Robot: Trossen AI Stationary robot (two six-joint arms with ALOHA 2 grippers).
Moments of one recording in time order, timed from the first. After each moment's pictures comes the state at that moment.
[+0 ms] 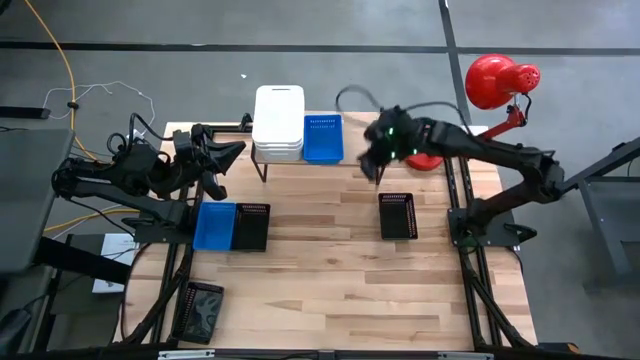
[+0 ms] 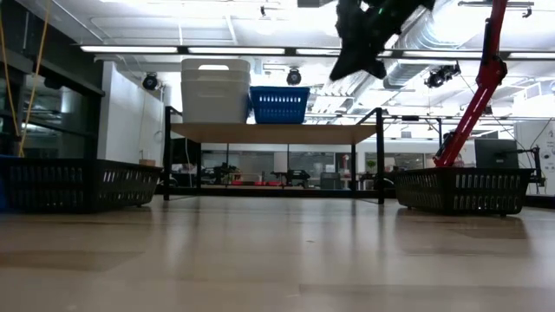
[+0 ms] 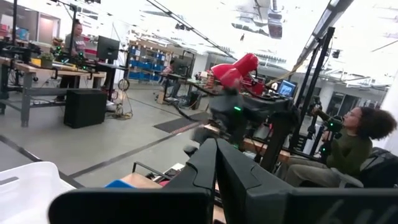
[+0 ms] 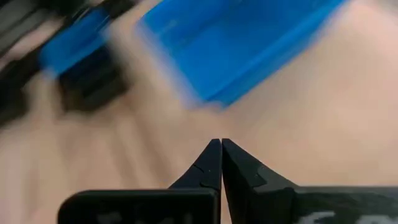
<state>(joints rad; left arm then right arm) -0.05 0.69 0.87 0.02 -0.60 -0.13 -0.38 1.38 1.26 -0.65 -0.13 0.26</state>
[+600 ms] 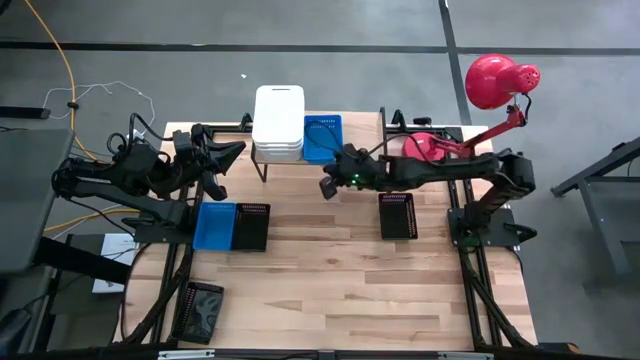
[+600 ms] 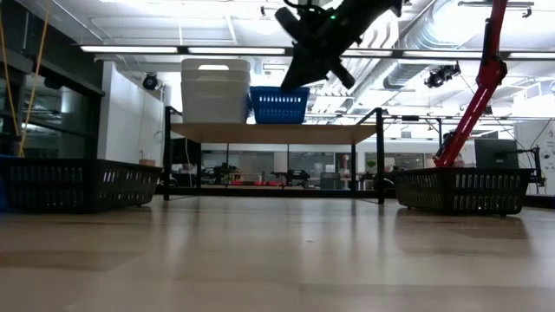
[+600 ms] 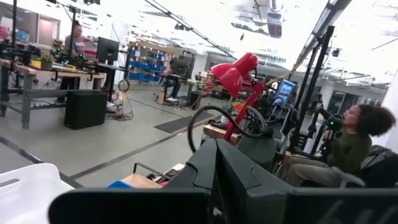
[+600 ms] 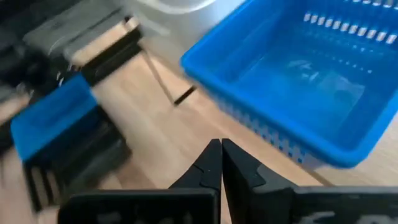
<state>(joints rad) -0.05 0.69 0.87 0.02 -0.60 -0.12 -0.10 1.62 1.23 -0.23 0.37 0.57</state>
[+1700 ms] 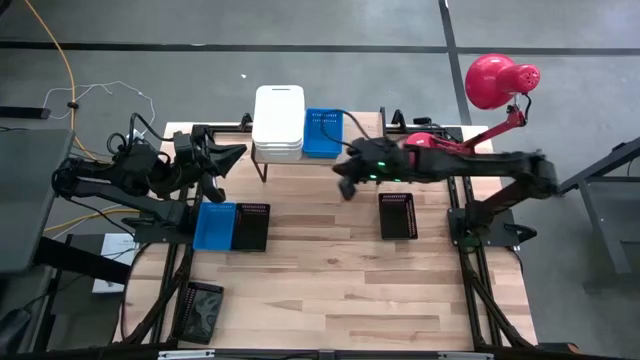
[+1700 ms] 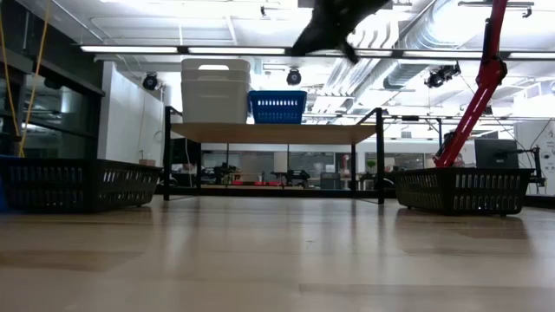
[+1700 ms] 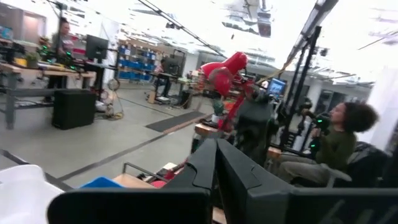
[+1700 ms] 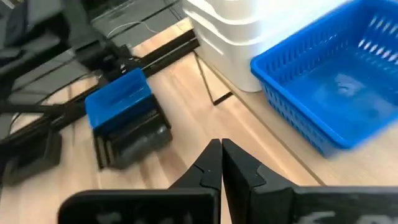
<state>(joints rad) -0.05 0.69 0.87 0.02 -0.55 -0.13 -0.11 1.44 1.23 -0.33 0.16 0.41</state>
